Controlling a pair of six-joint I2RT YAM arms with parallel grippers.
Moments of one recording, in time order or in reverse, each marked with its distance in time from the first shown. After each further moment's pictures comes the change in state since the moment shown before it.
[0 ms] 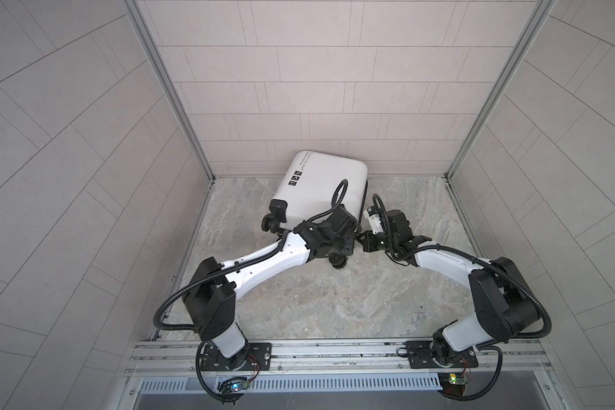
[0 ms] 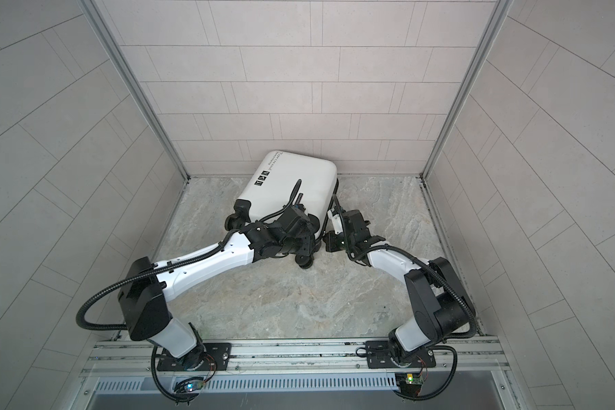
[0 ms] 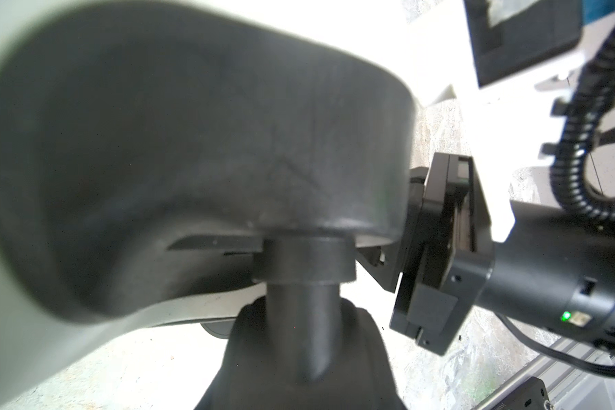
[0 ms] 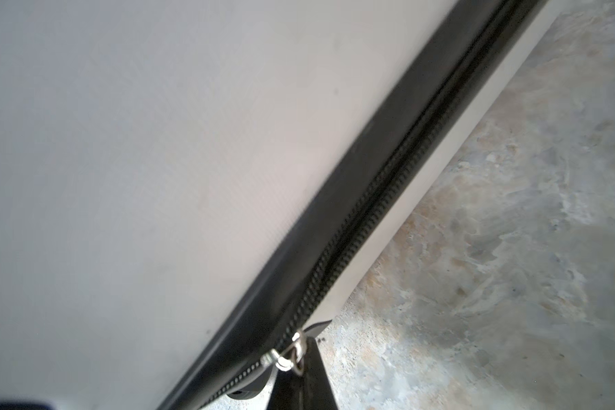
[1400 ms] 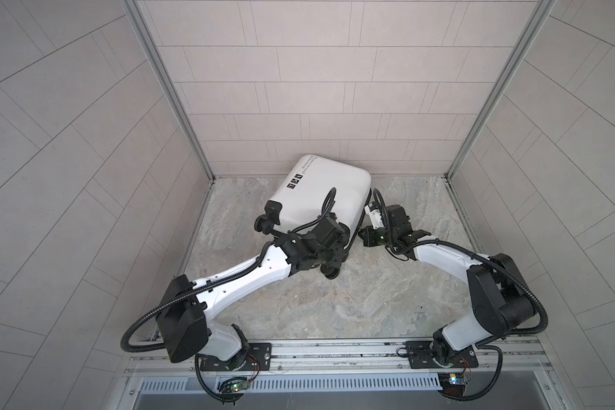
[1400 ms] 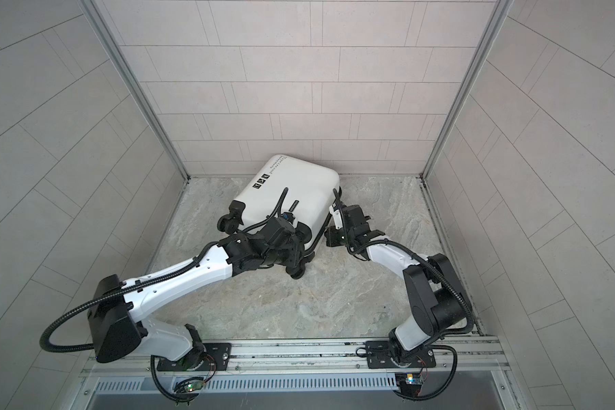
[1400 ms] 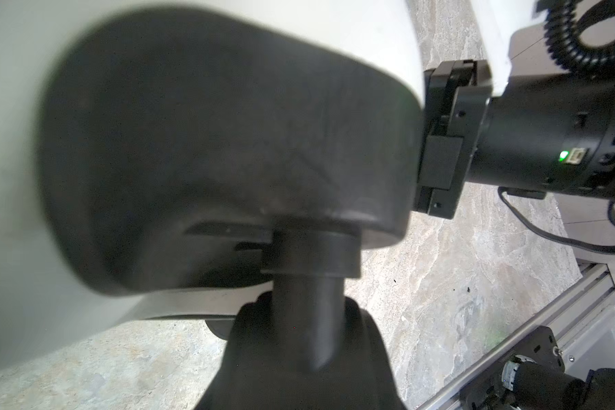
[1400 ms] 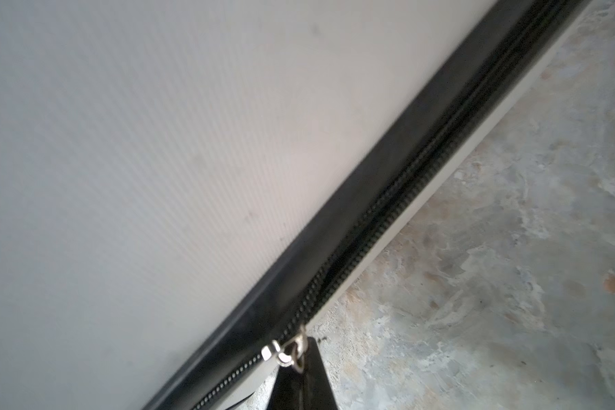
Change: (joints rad) left arm -0.014 -0.192 -0.162 -0.025 0.005 0.043; right arm -0.018 0.024 0.063 -0.056 0.031 0.000
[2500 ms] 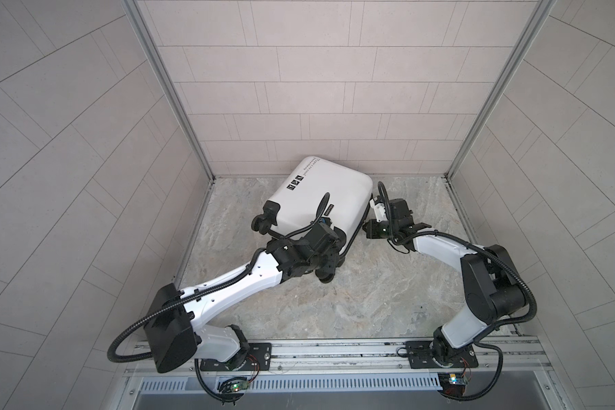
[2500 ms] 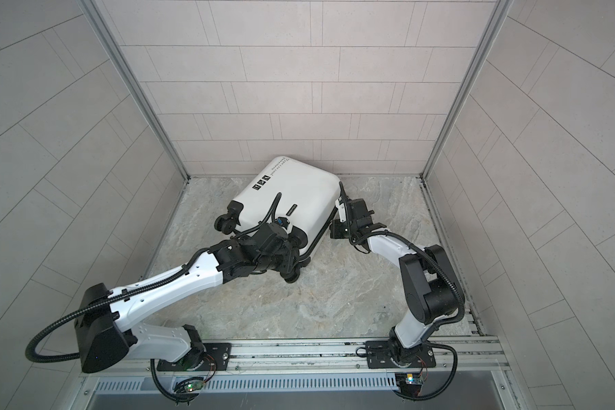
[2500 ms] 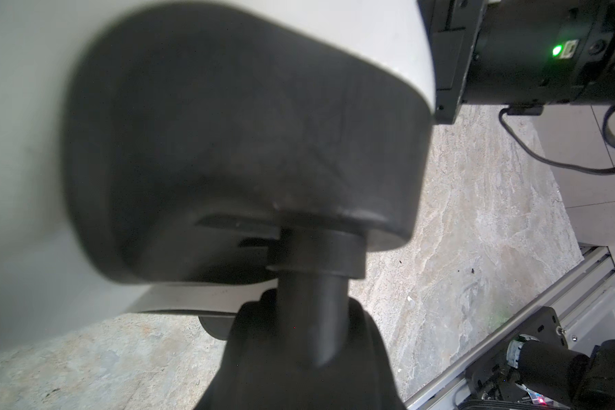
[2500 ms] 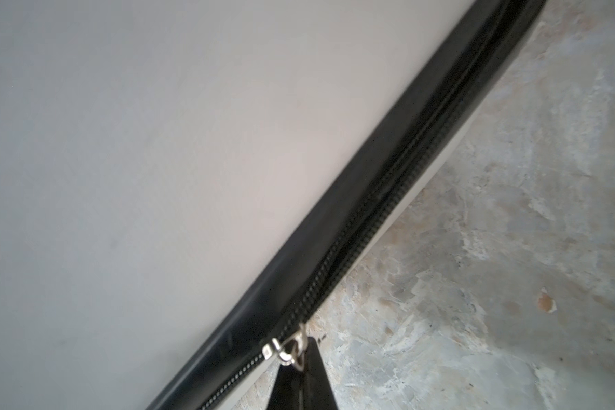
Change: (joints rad) left arm -0.002 -0.085 -0.086 0.002 0.010 0.008; right arm -0.076 0.088 0.085 -0.016 -0.002 0.018
